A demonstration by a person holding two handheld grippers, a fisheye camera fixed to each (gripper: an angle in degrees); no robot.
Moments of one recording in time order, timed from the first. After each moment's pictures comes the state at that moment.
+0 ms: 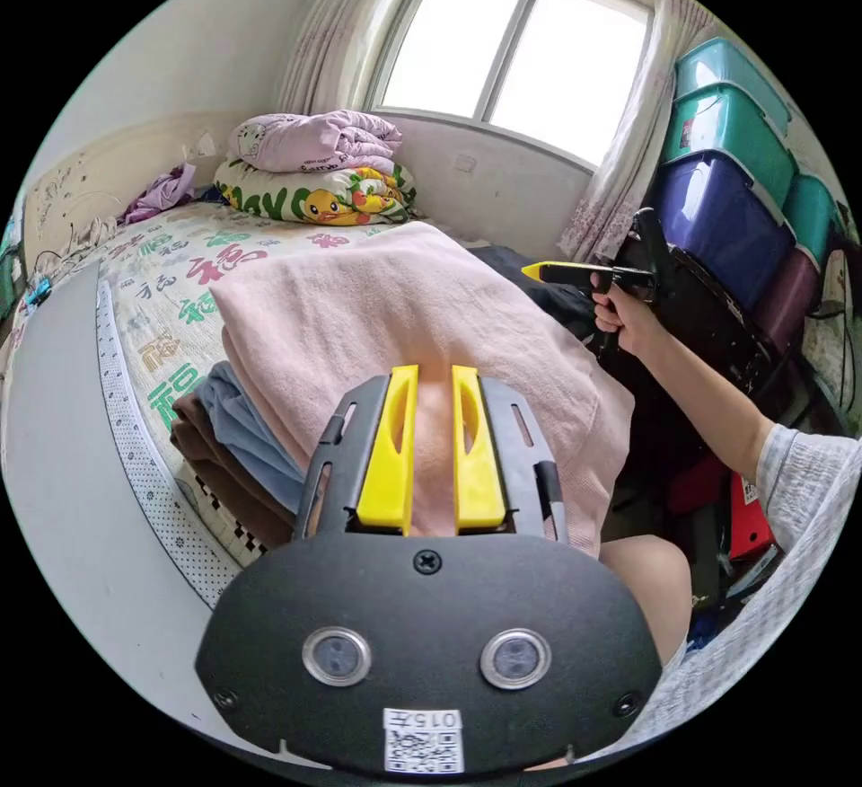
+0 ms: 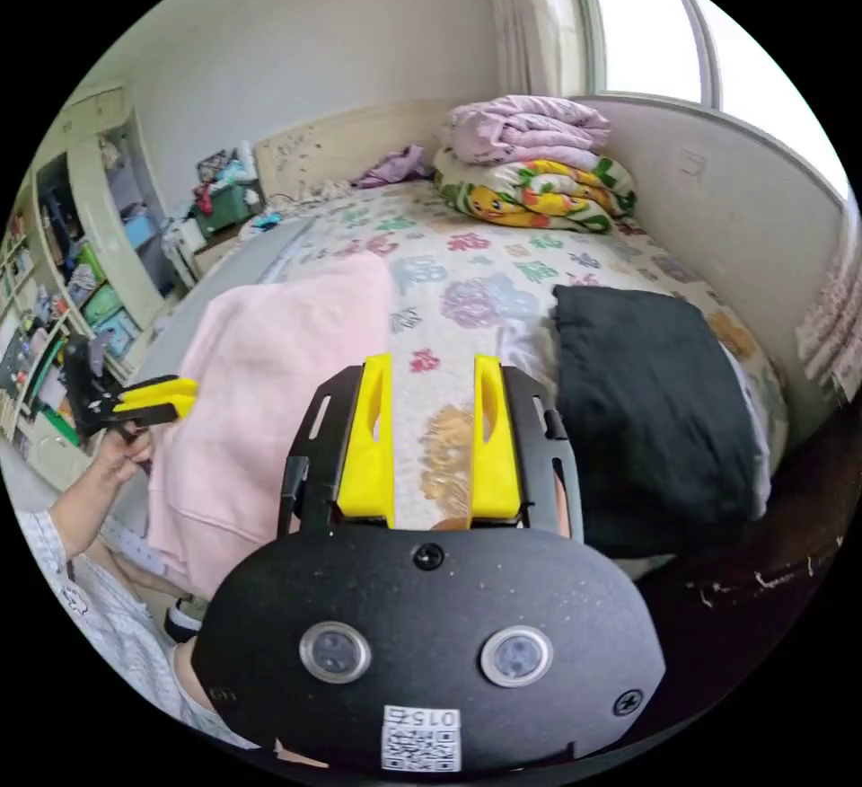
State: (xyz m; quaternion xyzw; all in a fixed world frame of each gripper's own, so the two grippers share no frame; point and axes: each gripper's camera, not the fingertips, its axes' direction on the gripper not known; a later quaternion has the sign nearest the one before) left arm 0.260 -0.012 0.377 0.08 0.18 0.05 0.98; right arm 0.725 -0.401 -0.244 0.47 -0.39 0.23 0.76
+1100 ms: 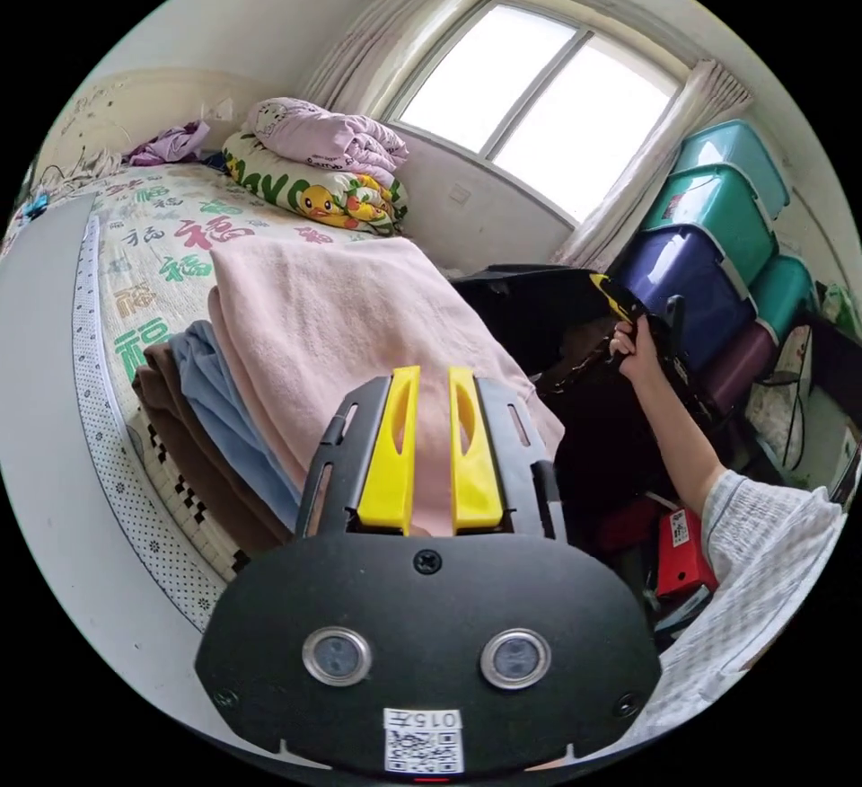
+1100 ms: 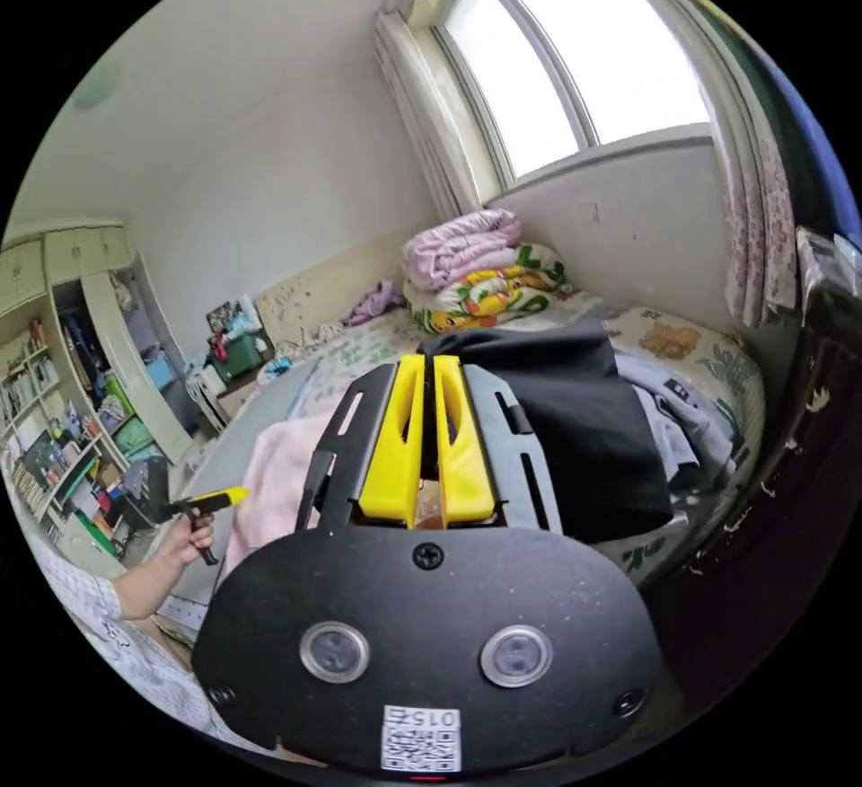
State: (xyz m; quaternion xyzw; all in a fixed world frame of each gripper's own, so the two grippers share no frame) left arm 0.211 0.017 0.312 0.09 0.29 -0.02 0.95; right arm 0.733 0.027 -0.390 0.67 -0.46 0.32 0.49
